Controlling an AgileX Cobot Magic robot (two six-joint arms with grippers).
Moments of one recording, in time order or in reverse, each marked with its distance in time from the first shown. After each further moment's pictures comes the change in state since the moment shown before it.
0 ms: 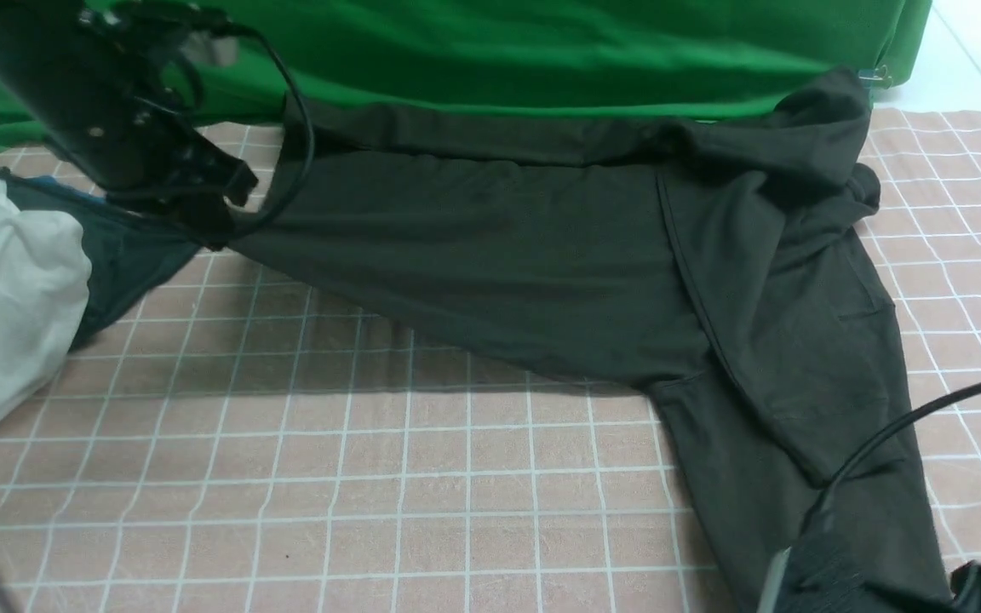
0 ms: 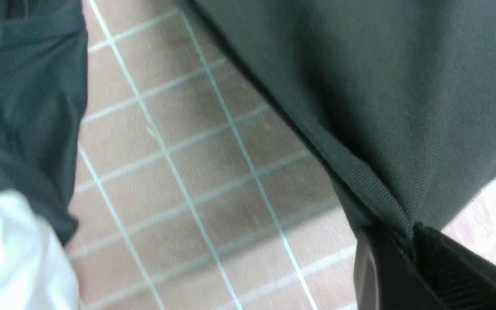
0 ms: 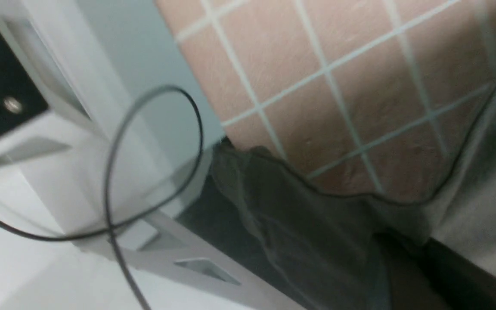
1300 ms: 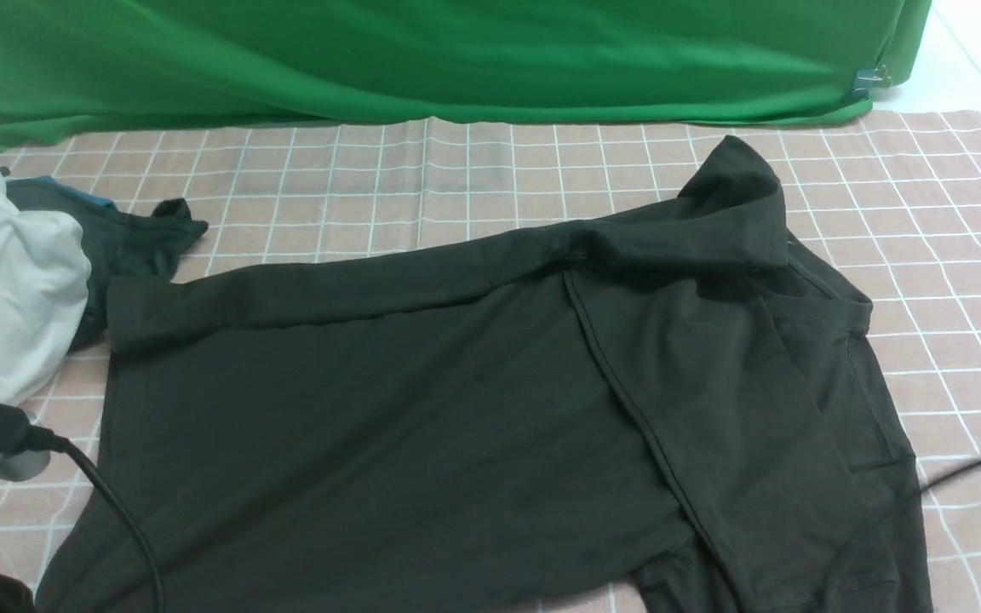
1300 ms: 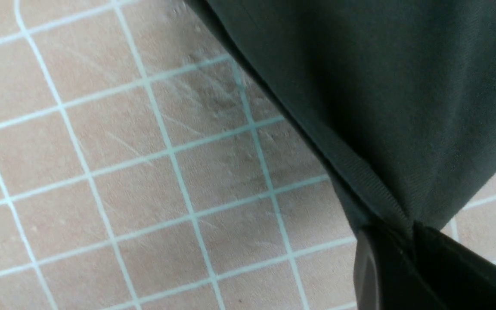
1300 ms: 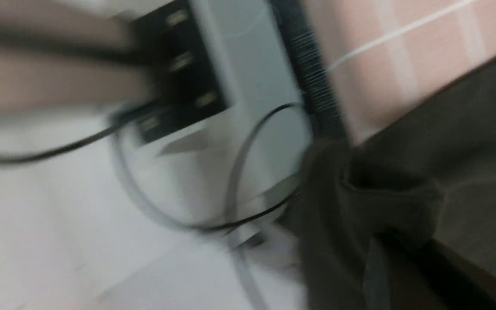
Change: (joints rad) right arm 0.074 -0.018 -0.002 0.169 -0.055 -0.043; left arm 0.000 -0.868 0.902 0.102 0.016 -0.152
